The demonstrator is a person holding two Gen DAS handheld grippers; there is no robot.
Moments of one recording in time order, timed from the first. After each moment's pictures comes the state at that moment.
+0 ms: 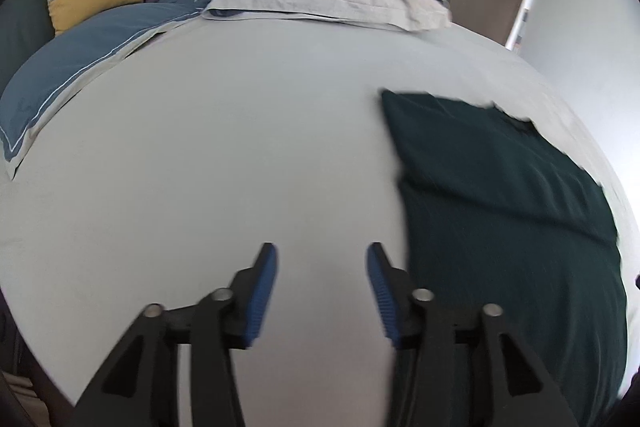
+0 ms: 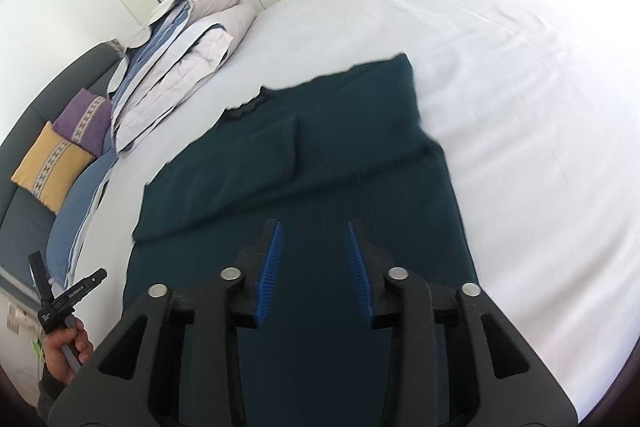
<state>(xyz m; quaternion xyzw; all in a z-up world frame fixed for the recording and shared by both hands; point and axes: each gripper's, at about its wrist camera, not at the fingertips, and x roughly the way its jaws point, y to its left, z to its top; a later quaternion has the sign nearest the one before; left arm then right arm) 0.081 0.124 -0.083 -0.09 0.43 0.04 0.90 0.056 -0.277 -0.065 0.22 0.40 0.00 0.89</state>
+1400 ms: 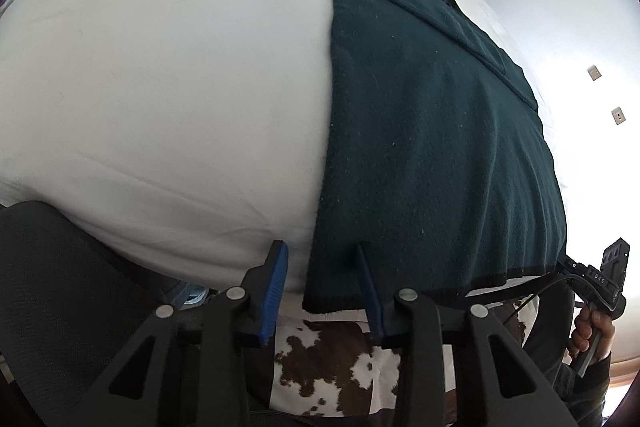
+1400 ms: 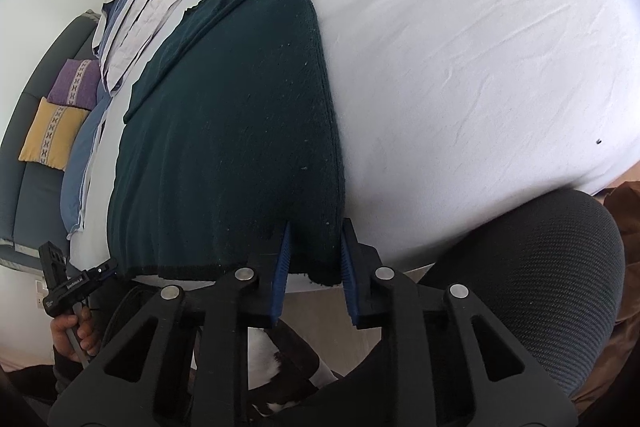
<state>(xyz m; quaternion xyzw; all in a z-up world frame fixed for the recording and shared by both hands) -0.065 0.117 -0.131 -0.16 0.57 -0.11 0.80 -0.156 -0.340 -0.141 0.29 0.52 0.01 0.80</state>
